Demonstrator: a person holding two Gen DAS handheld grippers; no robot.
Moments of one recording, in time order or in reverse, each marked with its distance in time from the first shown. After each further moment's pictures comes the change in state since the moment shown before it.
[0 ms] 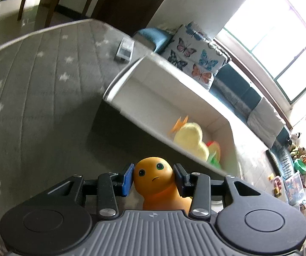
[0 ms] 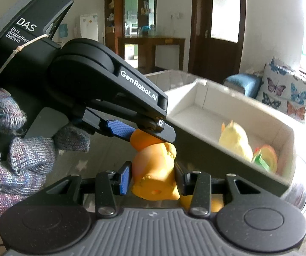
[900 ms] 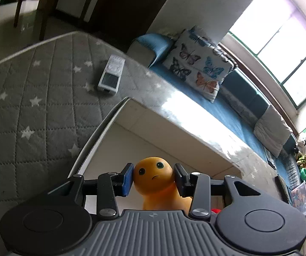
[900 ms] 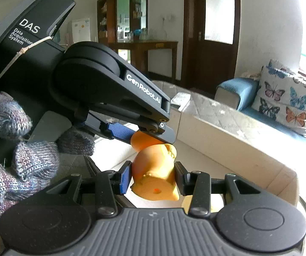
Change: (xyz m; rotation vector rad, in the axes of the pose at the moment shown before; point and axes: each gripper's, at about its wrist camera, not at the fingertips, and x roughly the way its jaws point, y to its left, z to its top) left arm 0.097 -0.012 0.097 -0.016 0.017 0.038; right arm 0.099 -0.079 0.065 0.028 0.003 0.001
